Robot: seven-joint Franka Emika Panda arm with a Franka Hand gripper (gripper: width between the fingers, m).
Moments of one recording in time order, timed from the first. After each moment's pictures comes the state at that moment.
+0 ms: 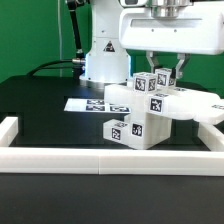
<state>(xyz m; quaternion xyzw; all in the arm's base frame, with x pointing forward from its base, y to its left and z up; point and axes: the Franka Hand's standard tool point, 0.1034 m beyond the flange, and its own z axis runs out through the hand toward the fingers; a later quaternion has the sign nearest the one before) 0.509 0.072 0.115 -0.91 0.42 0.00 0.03</state>
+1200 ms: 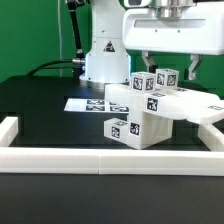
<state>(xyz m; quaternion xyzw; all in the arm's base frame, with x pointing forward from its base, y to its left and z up) 0.508 0.079 0.115 -0.94 0.34 0.00 0.03</state>
